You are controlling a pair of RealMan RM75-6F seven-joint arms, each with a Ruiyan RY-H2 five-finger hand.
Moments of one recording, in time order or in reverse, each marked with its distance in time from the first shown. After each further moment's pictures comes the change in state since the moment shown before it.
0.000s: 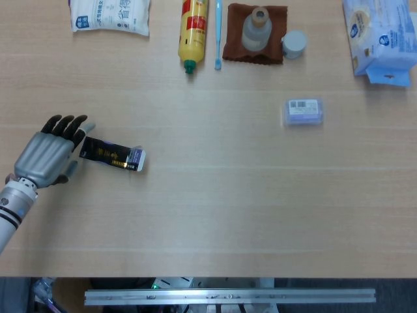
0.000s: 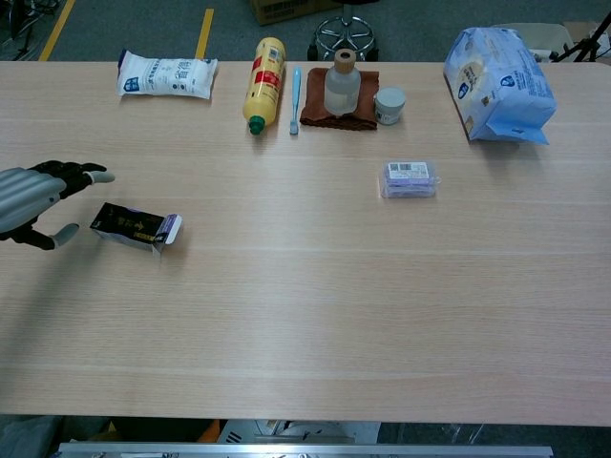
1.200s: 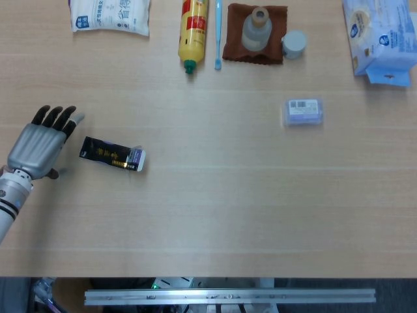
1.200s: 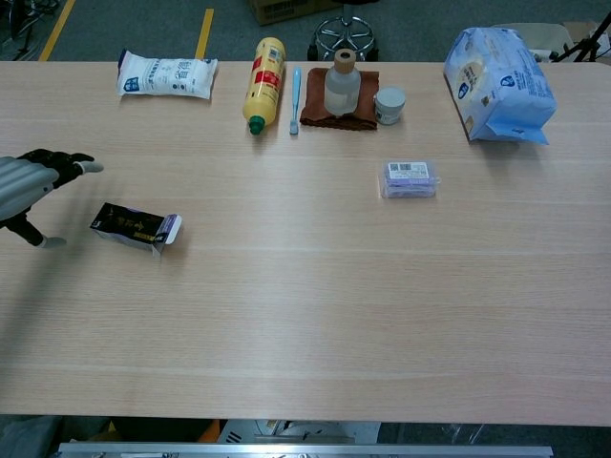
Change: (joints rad) left arm -0.022 -0.017 -0.011 0.043 -0.079 -0.021 0.079; right arm 0.003 -0.015 -0.005 0.012 0.011 -0.020 0.006
